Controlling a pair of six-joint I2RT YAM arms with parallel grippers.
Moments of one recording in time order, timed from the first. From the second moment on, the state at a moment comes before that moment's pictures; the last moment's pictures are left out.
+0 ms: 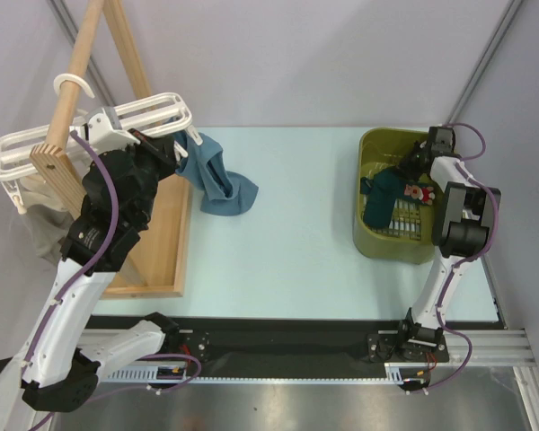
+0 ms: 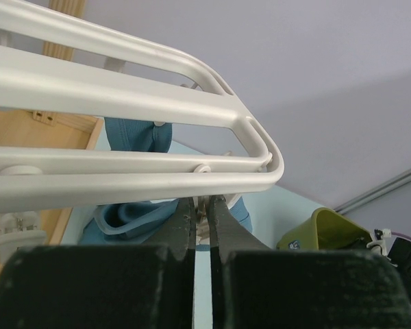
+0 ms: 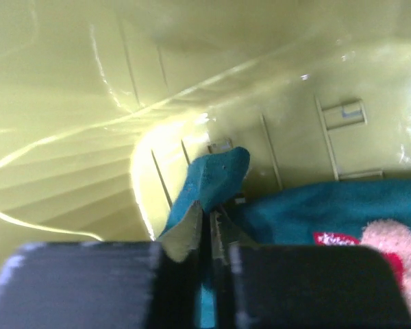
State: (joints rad) left arm -0.52 0.97 1.44 -0.49 -0.54 -0.54; right arm -0.20 2.07 1.56 -0.31 -0.29 0.54
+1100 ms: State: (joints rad) left arm -0.51 0.93 1.42 -0.49 -0.50 -0.63; right arm 0.64 1.33 1.27 -0.06 -1.01 0.42
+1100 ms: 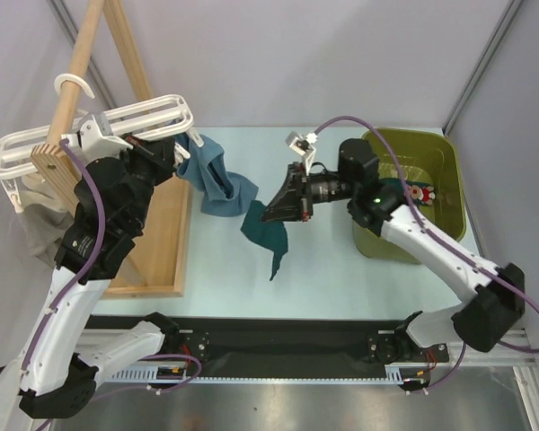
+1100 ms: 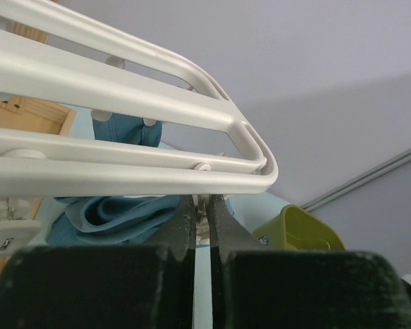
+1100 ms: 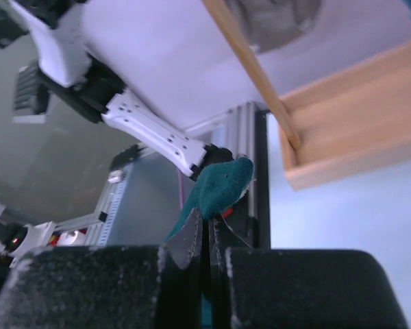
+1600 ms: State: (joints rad) left arm -0.51 0.93 1.42 -0.49 -0.46 -0.69; right arm 0.70 1.89 1.50 1.08 -1.08 1.34
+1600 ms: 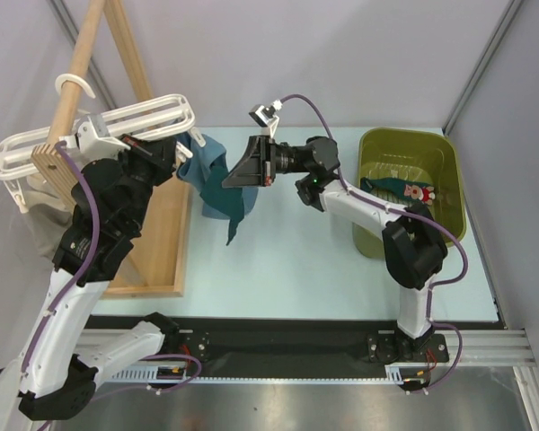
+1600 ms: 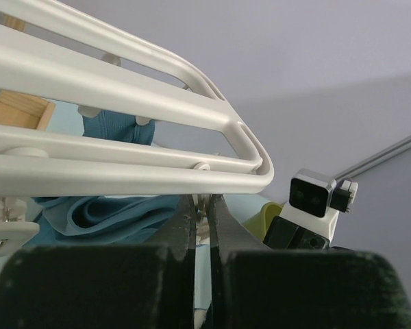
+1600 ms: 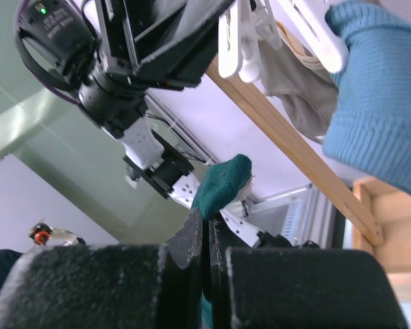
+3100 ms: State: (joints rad) left arm -0.51 0.91 1.41 -0.47 -0.45 -0.70; right arm 0.76 2.08 1.79 1.05 -0.99 1.45
